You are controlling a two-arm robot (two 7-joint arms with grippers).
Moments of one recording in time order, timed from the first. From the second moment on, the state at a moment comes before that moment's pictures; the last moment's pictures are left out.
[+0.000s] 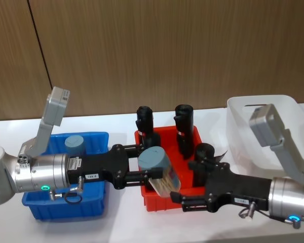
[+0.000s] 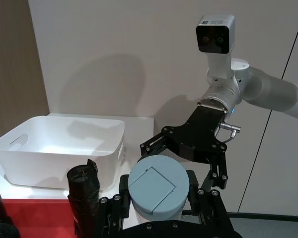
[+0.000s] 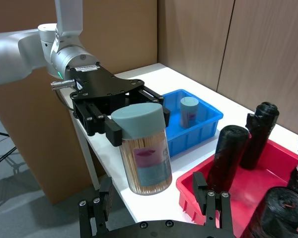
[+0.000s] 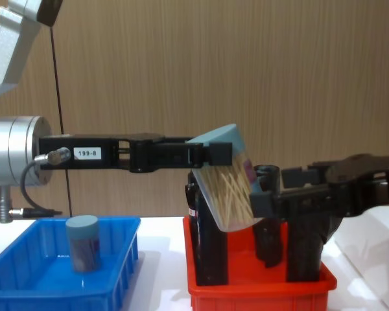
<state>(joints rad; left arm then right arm) -0.61 0.39 0.36 -1.18 -0.50 0.15 -1.32 0.19 0.45 -0.27 -1.81 0.31 0.42 0.75</state>
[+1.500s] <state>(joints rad) -0.61 0.39 0.36 -1.18 -0.50 0.15 -1.32 0.29 0.36 -0.36 -1.70 0.22 0.41 0.73</state>
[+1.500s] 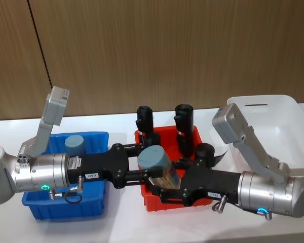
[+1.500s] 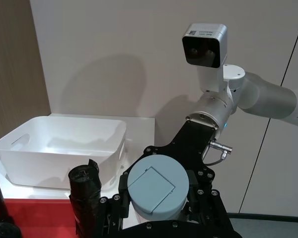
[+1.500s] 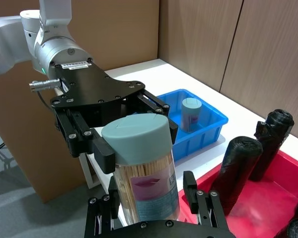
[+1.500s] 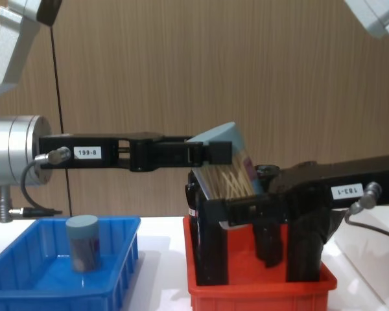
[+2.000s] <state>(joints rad) -0.61 0.39 0.36 -1.18 -0.50 0.15 -1.32 0.29 0.37 -0.36 -1.72 0.23 0.42 0.72</state>
